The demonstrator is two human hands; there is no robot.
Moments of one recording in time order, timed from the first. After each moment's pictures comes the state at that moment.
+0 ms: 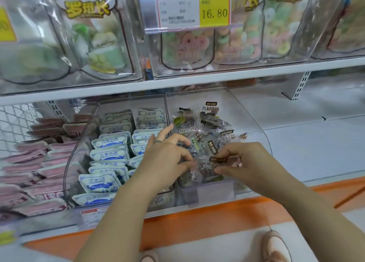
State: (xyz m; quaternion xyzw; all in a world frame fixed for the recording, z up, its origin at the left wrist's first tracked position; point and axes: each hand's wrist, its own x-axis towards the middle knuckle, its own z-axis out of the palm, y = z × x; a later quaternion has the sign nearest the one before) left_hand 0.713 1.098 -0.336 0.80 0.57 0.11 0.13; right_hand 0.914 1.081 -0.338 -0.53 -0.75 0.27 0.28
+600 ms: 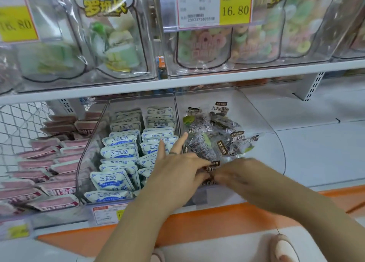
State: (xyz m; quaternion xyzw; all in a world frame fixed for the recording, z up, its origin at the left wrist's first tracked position) left_hand 0.719 1.074 -0.335 0.82 0.57 0.05 0.10; right_hand 0.899 1.071 -0.330 -0.46 -0.85 0.23 0.10
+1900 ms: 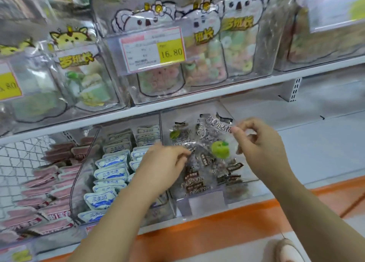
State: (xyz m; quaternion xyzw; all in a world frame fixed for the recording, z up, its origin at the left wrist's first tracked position) left_hand 0.737 1.100 -0.311 0.80 0.59 0.11 0.05; right_hand 0.936 1.089 -0.318 -0.56 -0.59 0.20 0.55
